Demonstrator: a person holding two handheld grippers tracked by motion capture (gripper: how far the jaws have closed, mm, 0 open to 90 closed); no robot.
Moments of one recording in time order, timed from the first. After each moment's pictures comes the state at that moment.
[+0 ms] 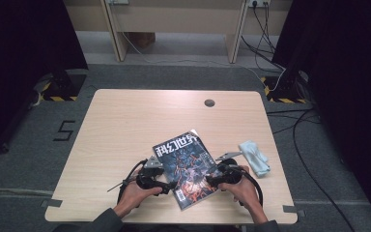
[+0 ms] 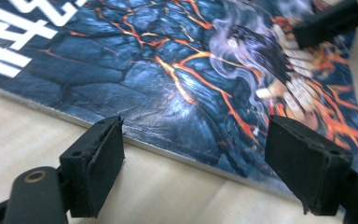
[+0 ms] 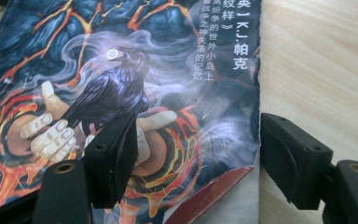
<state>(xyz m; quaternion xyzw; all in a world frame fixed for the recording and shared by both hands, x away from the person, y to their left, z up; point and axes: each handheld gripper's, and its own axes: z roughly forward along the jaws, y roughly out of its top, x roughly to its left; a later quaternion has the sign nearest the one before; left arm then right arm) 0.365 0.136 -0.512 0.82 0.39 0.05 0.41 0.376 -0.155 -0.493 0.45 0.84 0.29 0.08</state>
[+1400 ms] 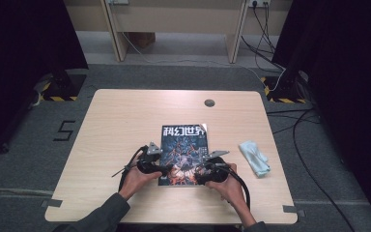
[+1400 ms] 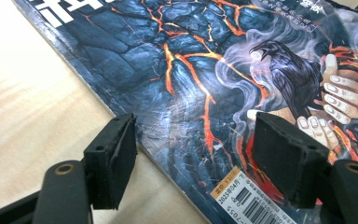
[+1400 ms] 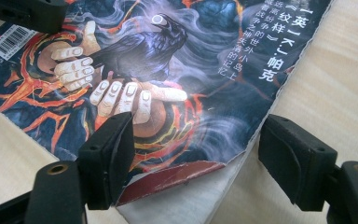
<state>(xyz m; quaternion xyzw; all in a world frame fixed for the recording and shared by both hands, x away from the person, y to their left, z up) 0.409 0.143 -0.510 0.83 0.40 0.13 0.38 0.384 -0.117 -0.495 0.44 0.84 0.29 0.11</state>
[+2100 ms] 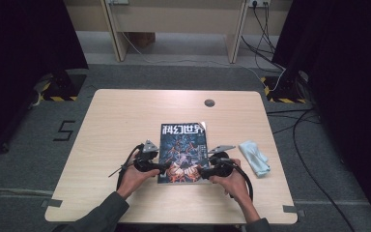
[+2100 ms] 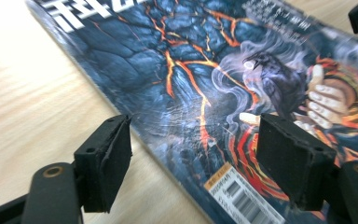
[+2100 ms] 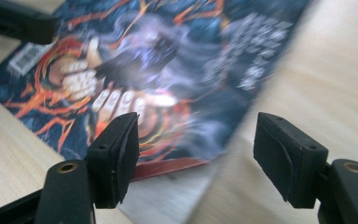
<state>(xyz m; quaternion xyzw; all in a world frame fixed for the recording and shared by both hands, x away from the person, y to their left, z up) 0.403 0.156 -0.499 0.81 0.41 0.13 0.40 0.393 -0.134 -0.482 0.45 0.83 0.32 0.10</state>
